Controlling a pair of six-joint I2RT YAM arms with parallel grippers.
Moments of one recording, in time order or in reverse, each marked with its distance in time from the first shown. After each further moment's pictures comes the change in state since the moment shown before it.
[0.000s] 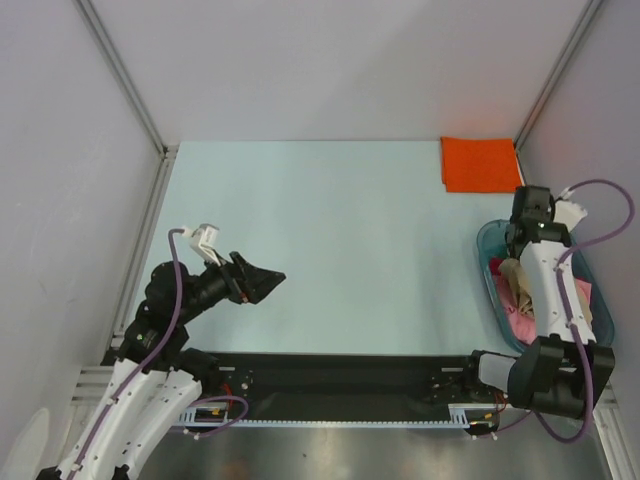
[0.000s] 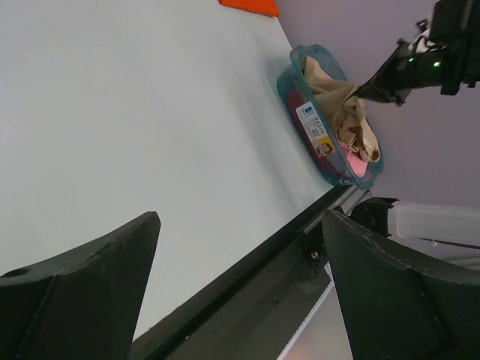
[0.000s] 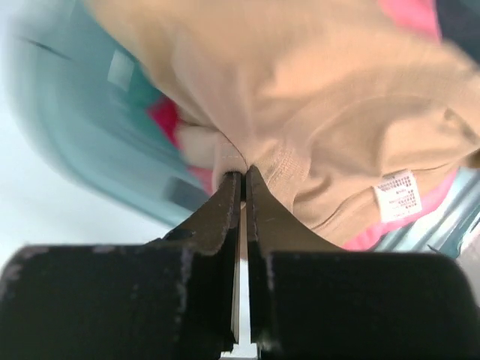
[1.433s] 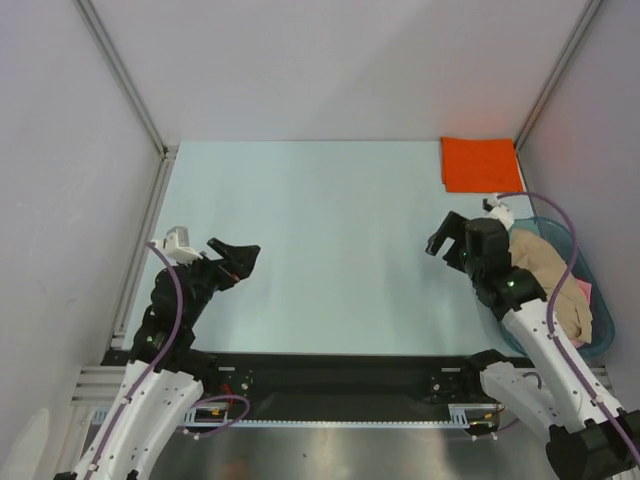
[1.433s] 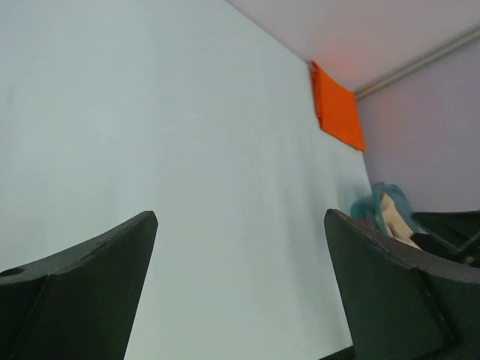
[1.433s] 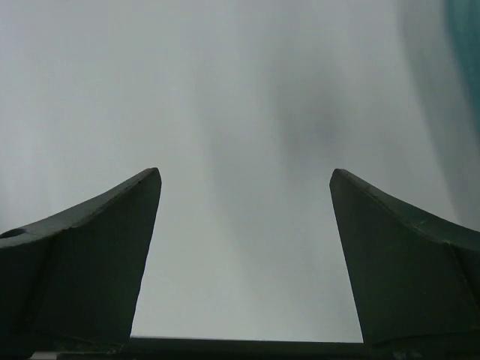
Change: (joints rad) left arm 0.090 -0.037 -0.157 0.176 -0.360 -0.117; right arm 0.534 -0.402 -0.267 0.324 -0.345 0.049
